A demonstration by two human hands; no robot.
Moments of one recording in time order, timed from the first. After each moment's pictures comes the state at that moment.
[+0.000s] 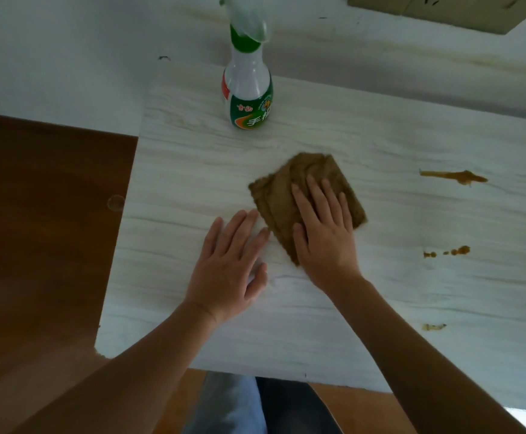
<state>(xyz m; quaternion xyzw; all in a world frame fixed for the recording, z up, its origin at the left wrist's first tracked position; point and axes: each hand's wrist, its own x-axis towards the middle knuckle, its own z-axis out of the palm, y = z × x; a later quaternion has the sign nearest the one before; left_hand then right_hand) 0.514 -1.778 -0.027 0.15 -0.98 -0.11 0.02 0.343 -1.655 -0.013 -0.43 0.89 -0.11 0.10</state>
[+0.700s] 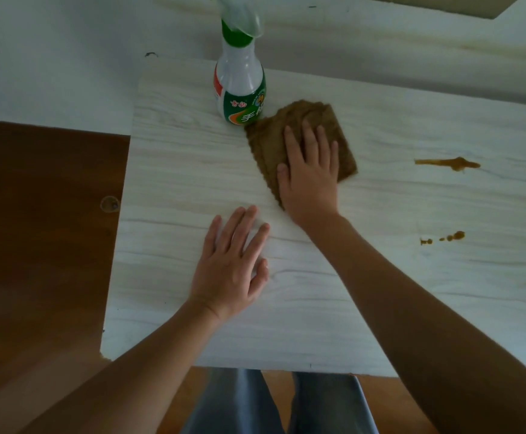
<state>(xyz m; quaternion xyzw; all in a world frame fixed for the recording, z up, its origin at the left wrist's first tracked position) 0.513 -1.777 -0.027 0.14 -0.98 -0.12 0.01 0.302 -1.732 -0.016 -0.36 0.92 -0.09 0.09</state>
